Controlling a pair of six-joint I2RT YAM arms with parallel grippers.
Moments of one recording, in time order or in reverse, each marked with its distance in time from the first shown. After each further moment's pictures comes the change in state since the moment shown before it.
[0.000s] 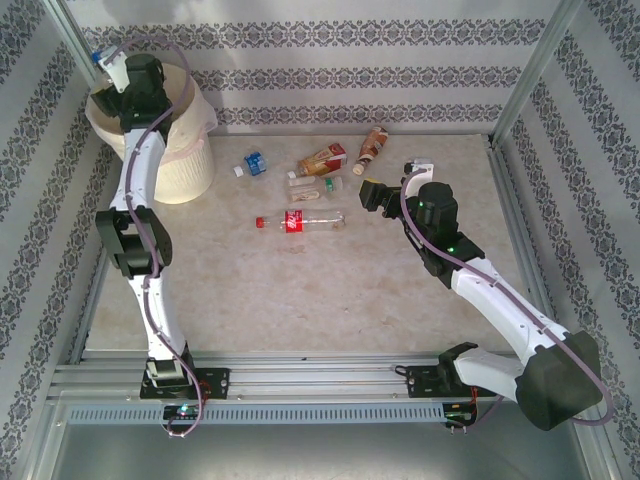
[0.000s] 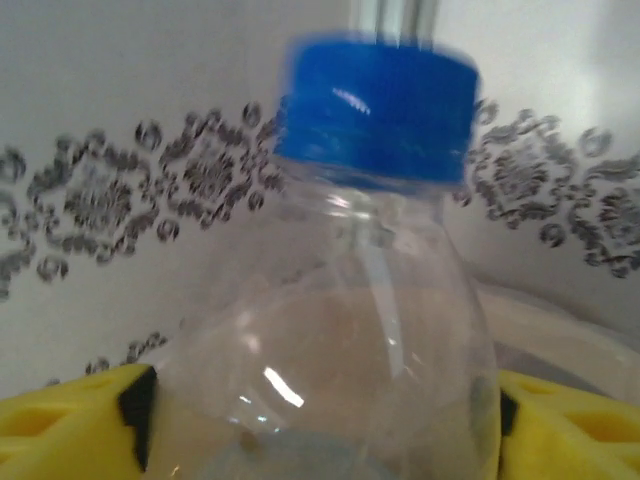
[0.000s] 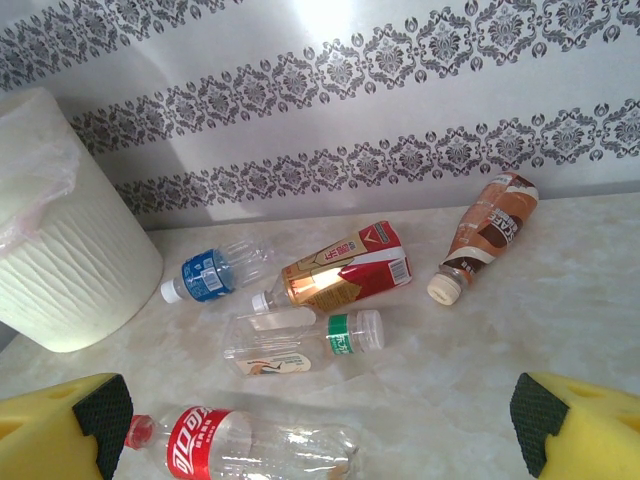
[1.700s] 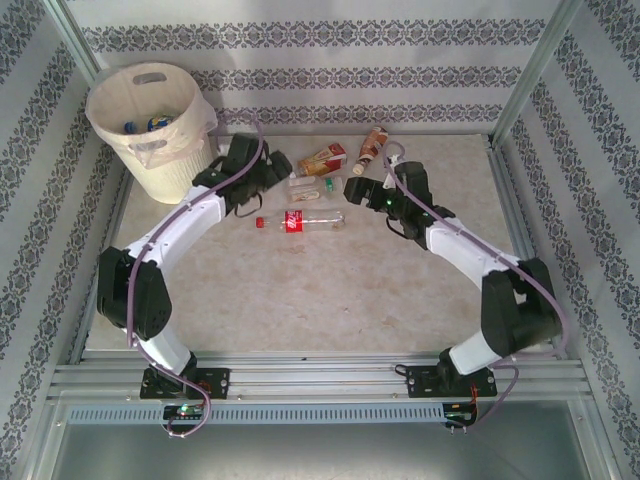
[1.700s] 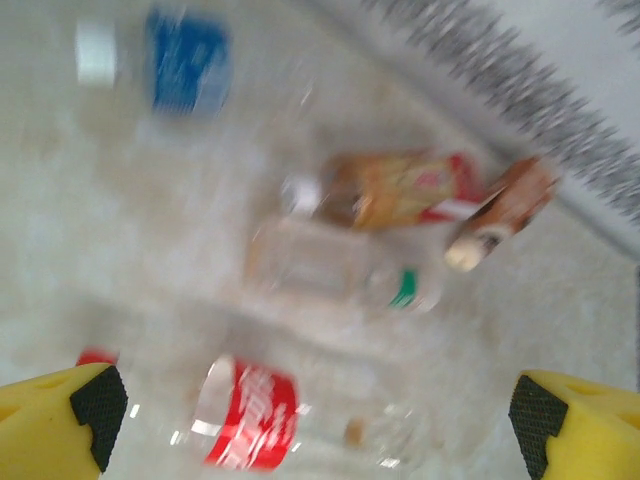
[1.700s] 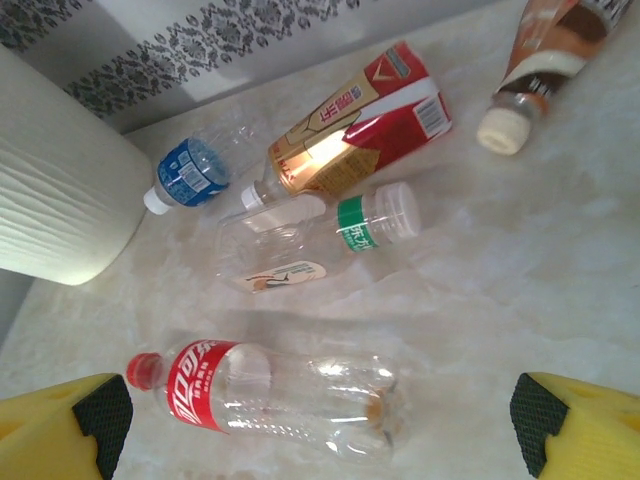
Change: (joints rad) left arm -0.511 -0.514 -0.868 -0.200 0.726 -0.701; right arm -0.077 0.422 0.195 -0.081 -0.269 0.200
